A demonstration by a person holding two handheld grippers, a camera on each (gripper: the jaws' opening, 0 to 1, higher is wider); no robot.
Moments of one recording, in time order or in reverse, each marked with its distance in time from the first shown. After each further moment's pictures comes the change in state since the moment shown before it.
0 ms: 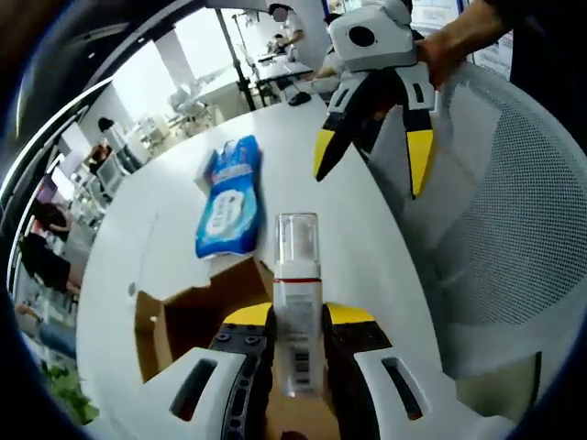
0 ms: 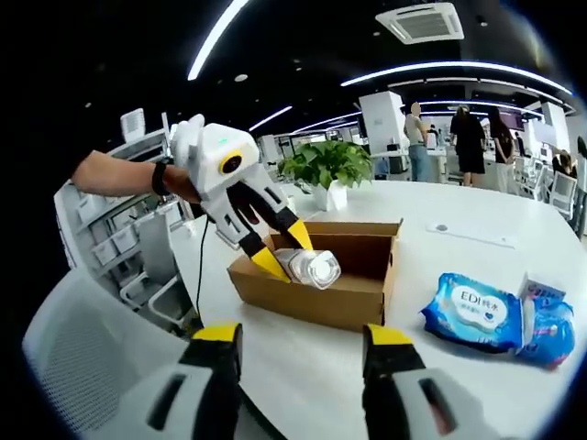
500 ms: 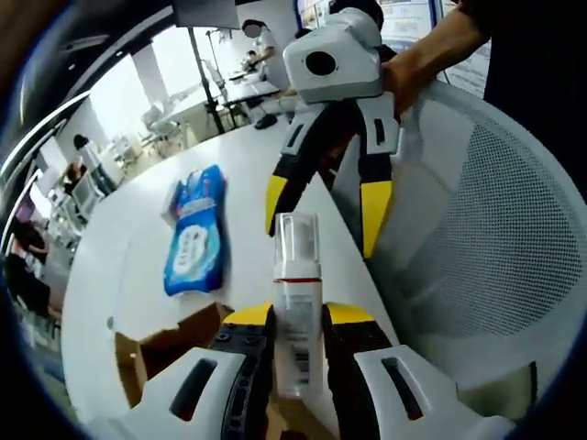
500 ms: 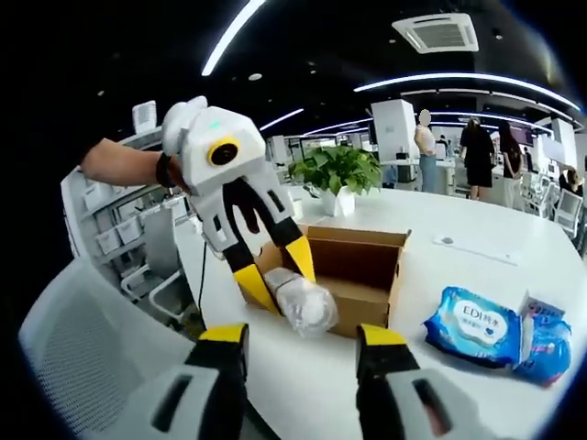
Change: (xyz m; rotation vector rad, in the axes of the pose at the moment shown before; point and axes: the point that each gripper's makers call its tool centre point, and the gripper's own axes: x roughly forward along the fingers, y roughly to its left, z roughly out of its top) left arm 0.007 -0.037 0.039 0.056 -0.074 -0.141; right arm 0.000 0.008 0.006 -0.061 -0.018 0.025
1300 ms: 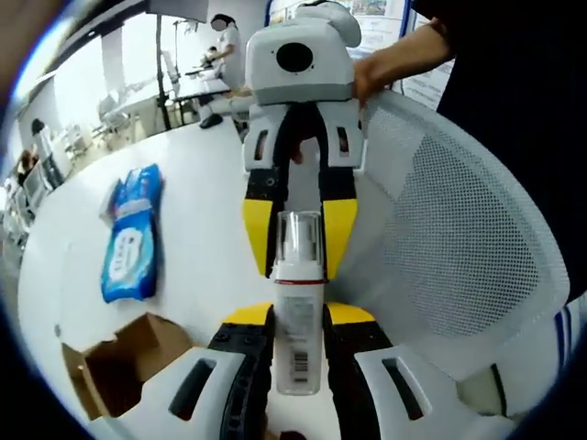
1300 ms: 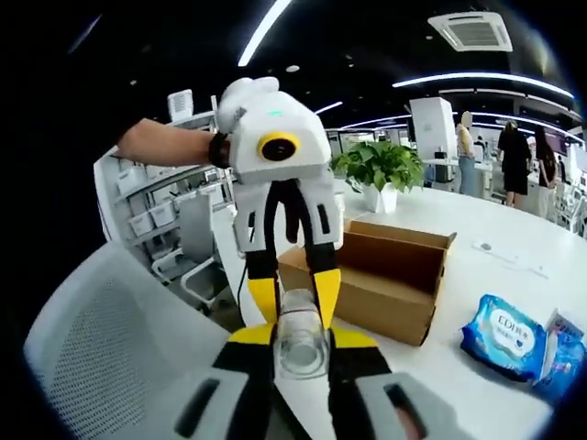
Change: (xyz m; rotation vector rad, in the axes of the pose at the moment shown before) left arm 0.004 -0.049 0.003 -0.063 -0.016 -0.307; right arm 0.001 0.043 -0.005 -0.035 0.046 0.179
